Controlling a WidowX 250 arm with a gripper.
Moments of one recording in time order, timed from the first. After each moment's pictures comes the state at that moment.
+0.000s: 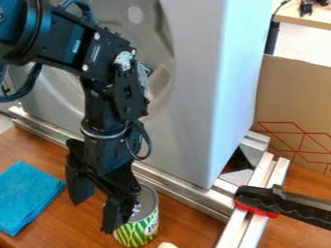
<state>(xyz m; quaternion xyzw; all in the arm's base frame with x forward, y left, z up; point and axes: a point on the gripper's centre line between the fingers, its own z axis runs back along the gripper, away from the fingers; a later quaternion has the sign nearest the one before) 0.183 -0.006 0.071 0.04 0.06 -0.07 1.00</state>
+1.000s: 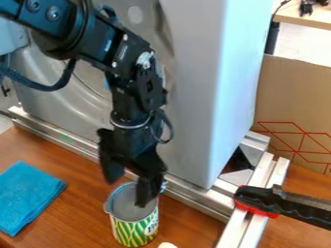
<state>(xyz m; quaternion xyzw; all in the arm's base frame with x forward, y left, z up) 0.239 -0.007 0.056 0.02 -0.01 -0.05 1.00</state>
